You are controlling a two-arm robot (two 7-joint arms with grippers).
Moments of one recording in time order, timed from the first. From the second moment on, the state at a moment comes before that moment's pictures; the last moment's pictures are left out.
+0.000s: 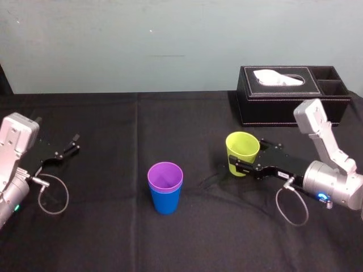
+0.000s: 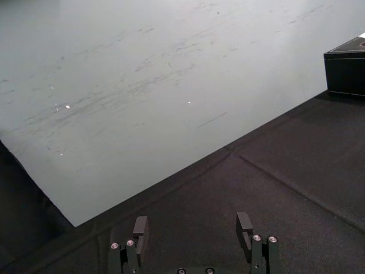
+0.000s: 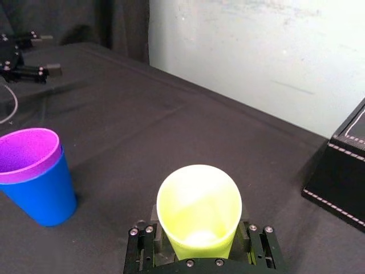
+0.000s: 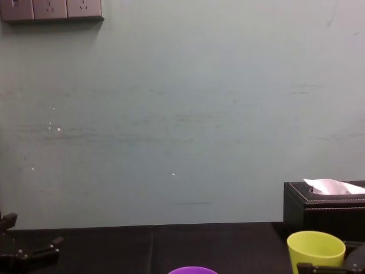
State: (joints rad) left arm -0.20 0.60 0.45 -1.41 -0.25 -0.12 0.03; right arm 0.30 0.55 -0.40 -1.34 0.40 0.08 0.55
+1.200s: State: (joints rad) left arm -0.20 0.60 0.45 -1.41 -0.25 -0.12 0.03; right arm 0.27 0.66 -0.41 -1.69 0.55 0.18 0.61
